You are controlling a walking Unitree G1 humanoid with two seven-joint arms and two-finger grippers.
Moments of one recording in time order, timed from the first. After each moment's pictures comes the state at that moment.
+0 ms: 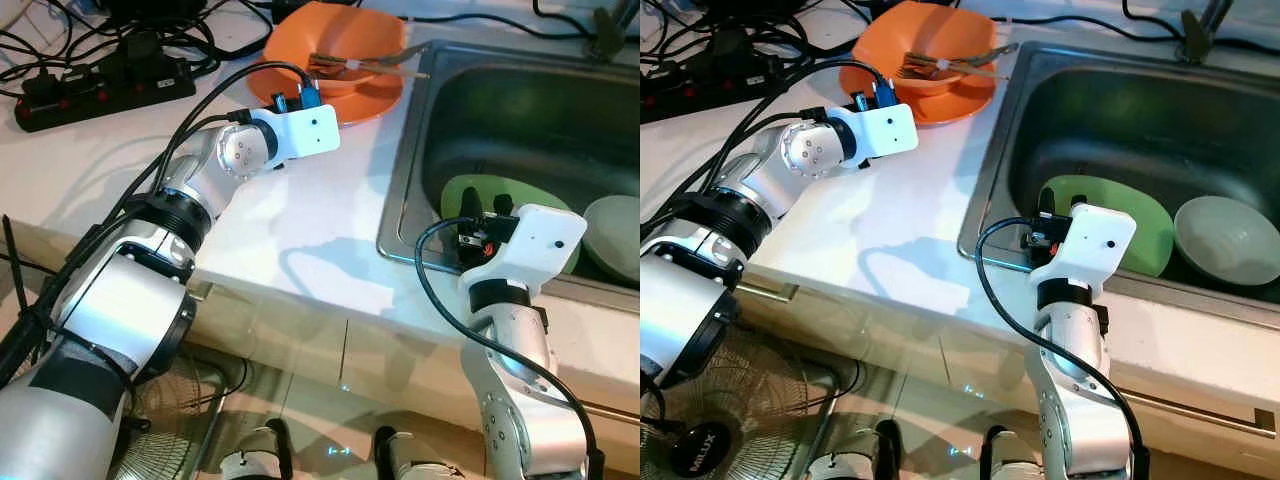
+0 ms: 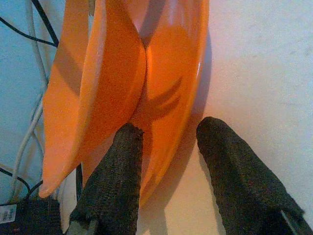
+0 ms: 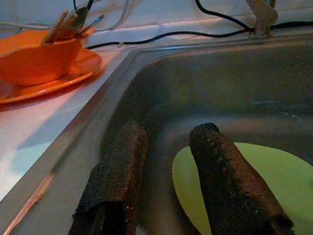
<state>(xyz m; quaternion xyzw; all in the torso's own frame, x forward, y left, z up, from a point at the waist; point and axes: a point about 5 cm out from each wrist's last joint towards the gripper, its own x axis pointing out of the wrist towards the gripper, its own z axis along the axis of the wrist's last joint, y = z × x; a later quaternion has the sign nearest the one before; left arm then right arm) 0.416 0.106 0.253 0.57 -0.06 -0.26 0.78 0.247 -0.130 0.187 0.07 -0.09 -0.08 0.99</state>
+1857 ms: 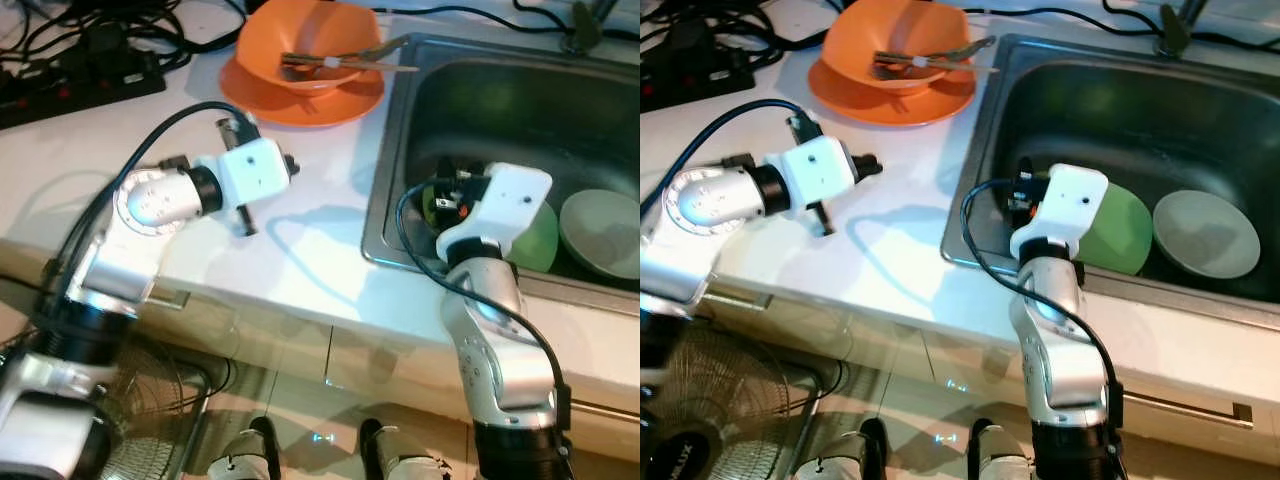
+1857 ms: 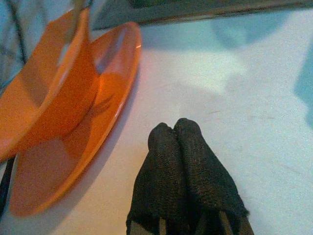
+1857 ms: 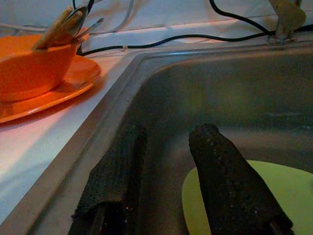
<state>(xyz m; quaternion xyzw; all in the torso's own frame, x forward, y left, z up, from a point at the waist) 0.335 0.149 0.242 0.41 -0.07 -0.34 0.84 0.292 -0.117 0.198 0.08 -0.11 -0.04 0.99</state>
